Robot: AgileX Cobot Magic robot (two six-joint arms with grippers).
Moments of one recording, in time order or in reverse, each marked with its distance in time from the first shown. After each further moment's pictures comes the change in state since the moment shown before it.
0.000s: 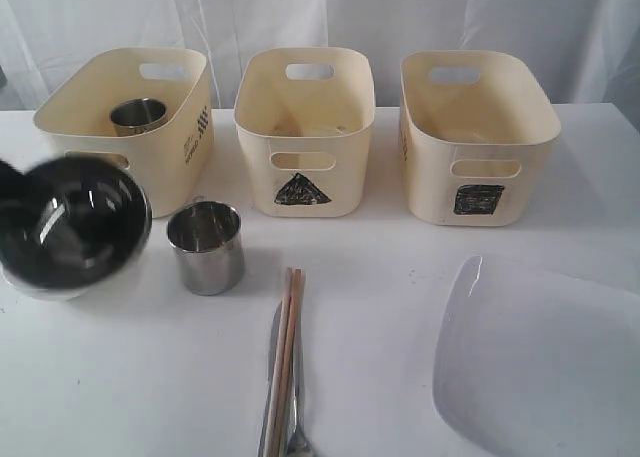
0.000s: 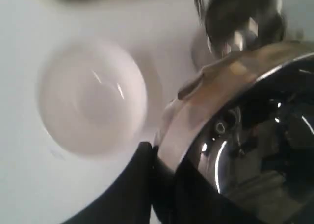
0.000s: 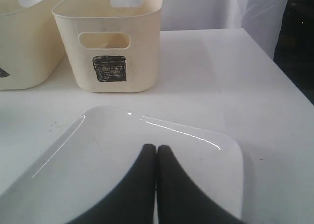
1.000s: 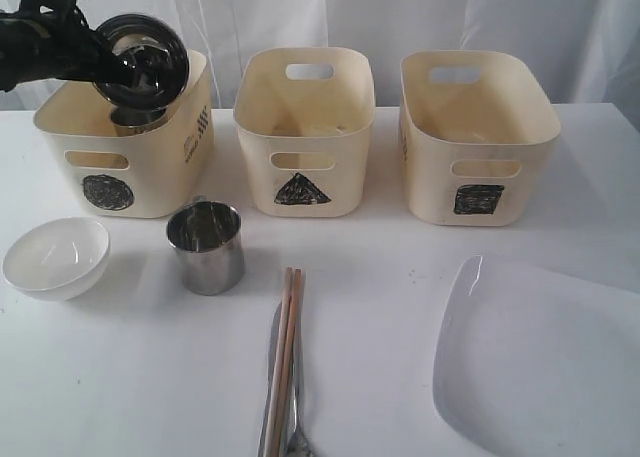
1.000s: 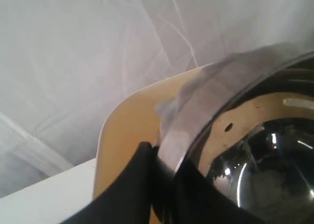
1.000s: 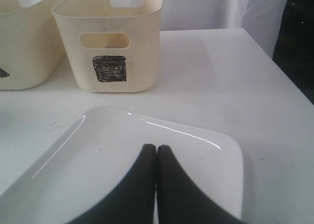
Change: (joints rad) left arm 0.000 0.663 -0.438 0.174 -0.884 0.109; right arm 0.000 0.000 0.000 0.000 0.000 0.001
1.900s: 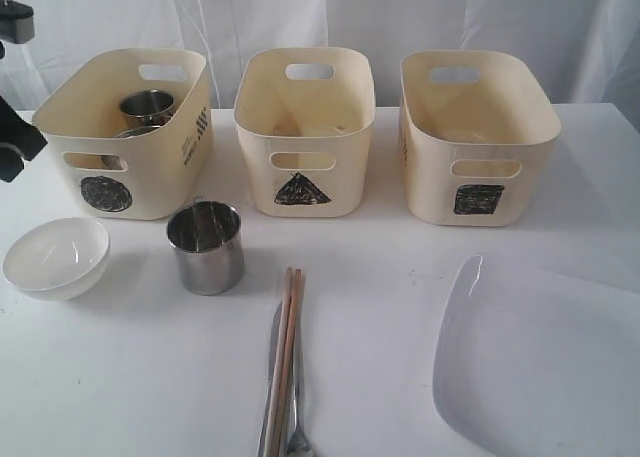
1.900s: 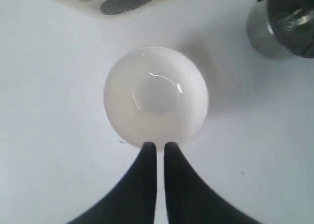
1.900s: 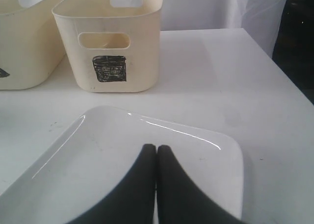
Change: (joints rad) left arm 0.000 -0.373 0.058 0.048 1.198 -0.060; right arm 0.000 0.000 0.000 0.000 0.000 0.002
